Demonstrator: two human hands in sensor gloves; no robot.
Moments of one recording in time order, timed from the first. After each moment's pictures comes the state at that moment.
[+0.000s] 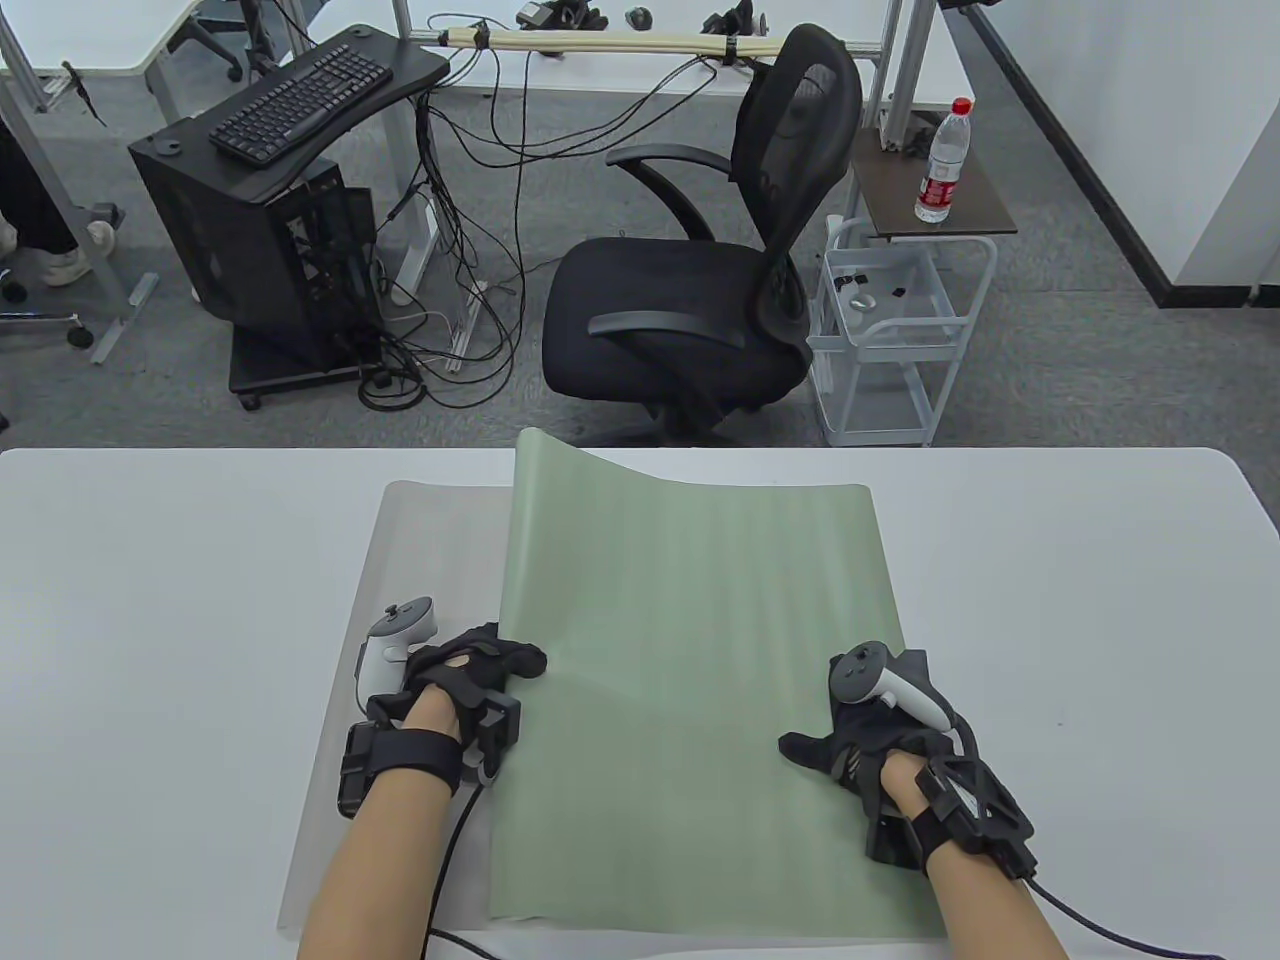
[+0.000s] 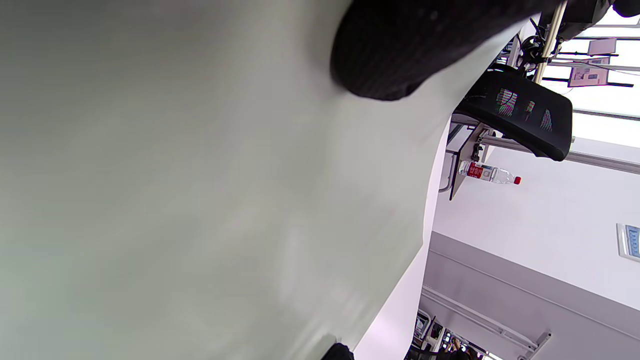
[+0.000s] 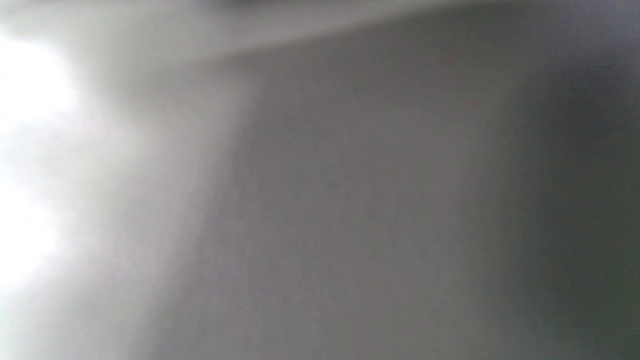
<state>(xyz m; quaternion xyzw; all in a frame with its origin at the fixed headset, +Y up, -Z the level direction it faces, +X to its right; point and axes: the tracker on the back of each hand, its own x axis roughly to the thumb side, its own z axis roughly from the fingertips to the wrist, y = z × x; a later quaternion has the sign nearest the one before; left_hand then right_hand) -0.228 -0.806 -0.445 -0.36 0.10 0.67 0.64 0.221 -0.818 -0.399 -0.08 0.38 0.91 0.13</state>
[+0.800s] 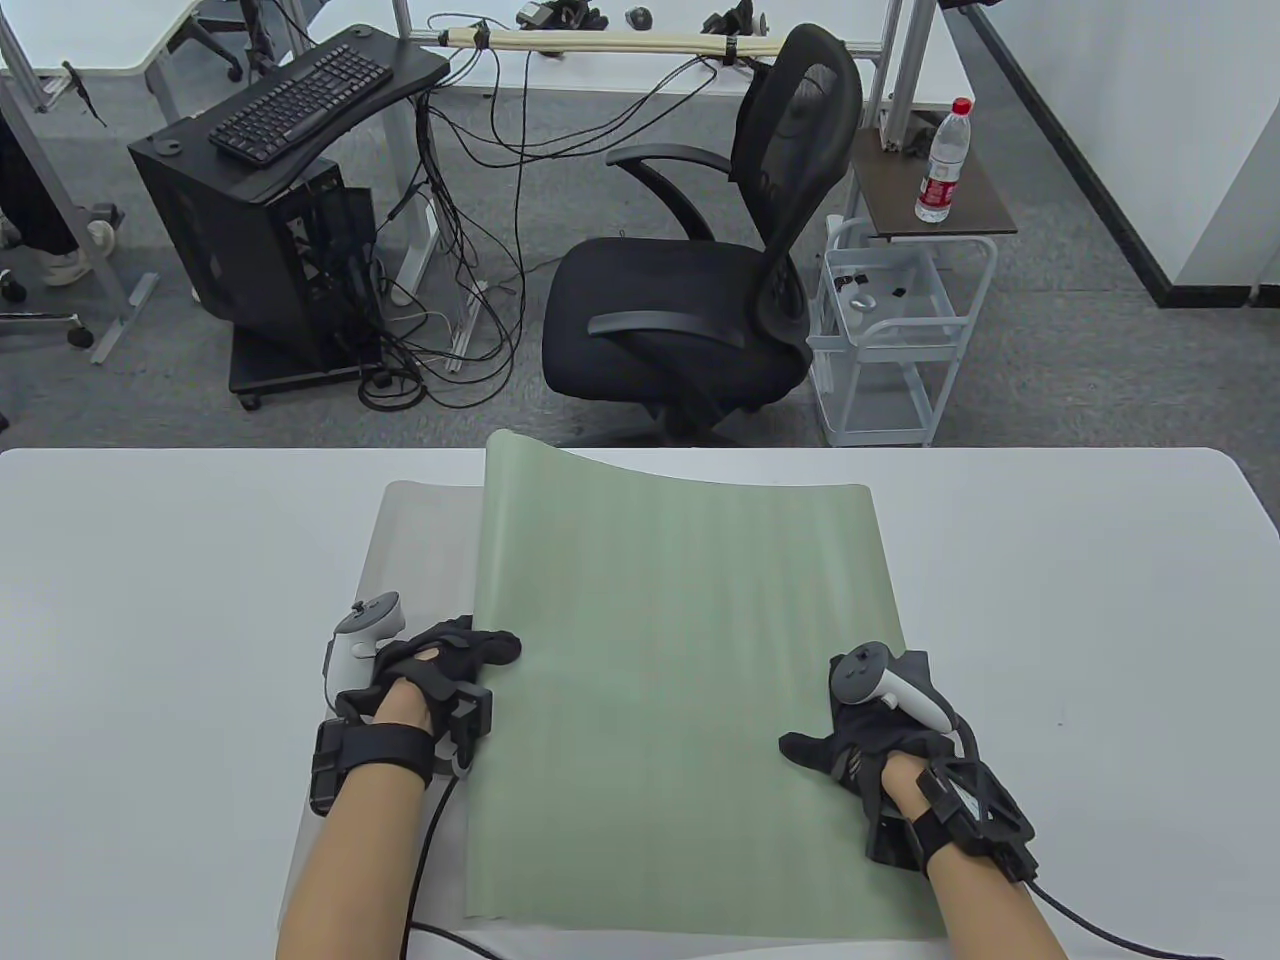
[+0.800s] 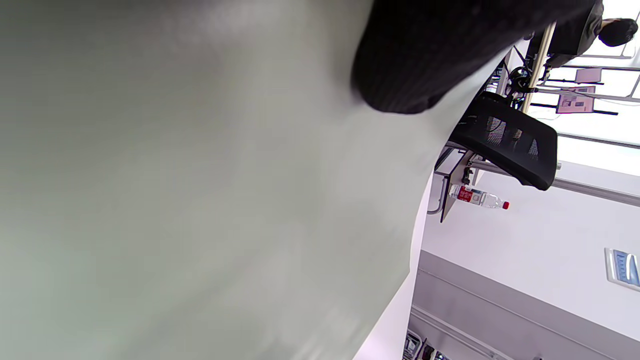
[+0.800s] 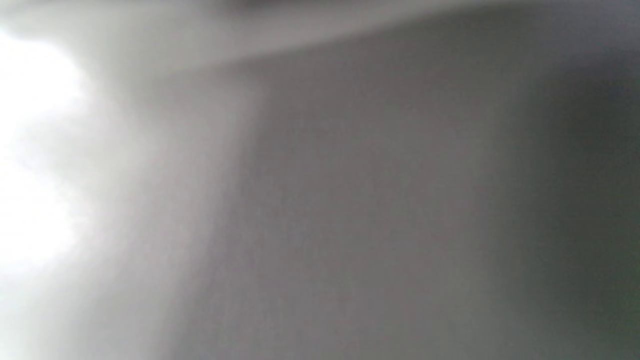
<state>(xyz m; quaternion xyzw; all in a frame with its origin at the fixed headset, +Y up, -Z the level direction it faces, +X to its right) -0.257 -0.800 -0.447 -0.34 0.12 0.67 0.65 0.222 -0.819 -0.399 -0.08 0.37 0.91 0.14</state>
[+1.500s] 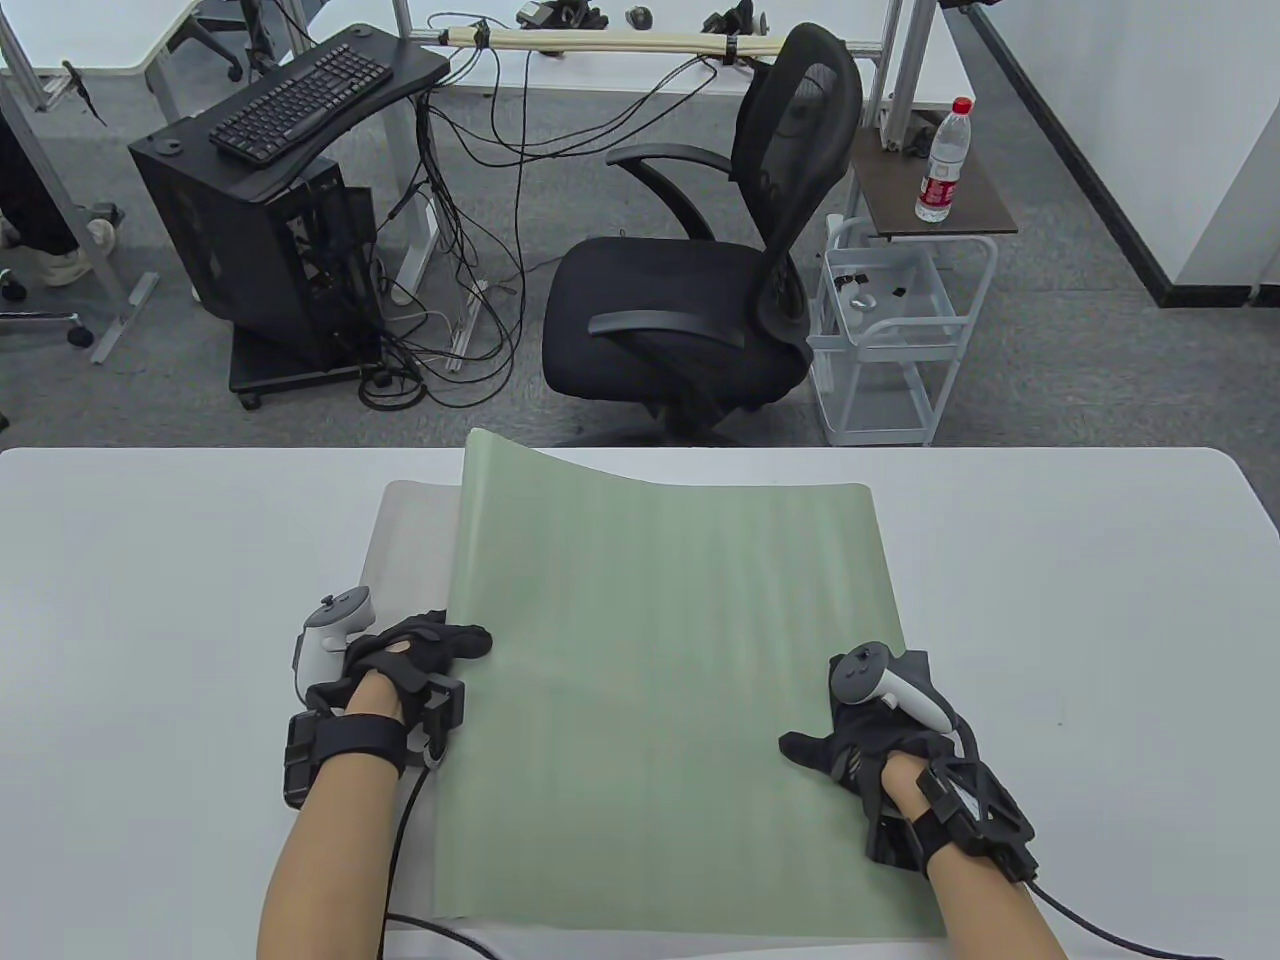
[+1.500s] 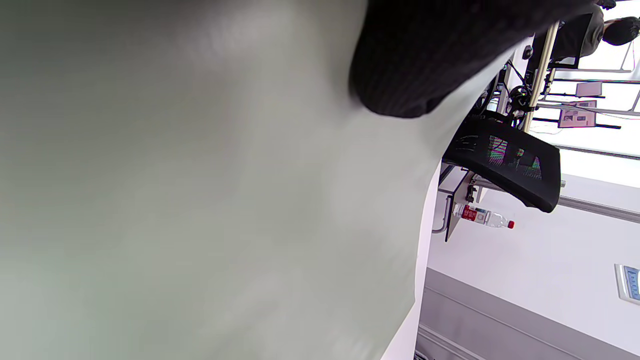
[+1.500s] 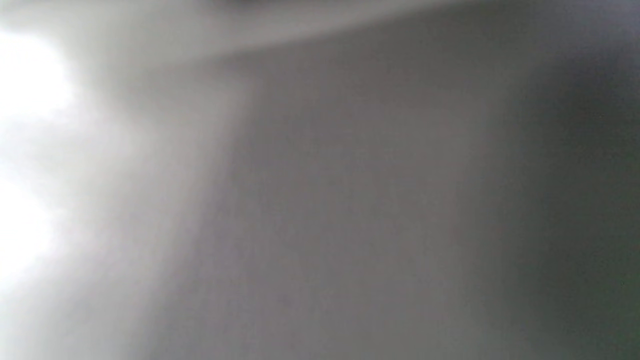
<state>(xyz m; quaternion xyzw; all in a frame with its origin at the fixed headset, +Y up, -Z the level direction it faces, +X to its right) -0.288 -0.802 -0.455 -0.33 0.14 0.67 0.65 0.222 -0.819 -0.399 -0.08 0.37 0.92 0.14</state>
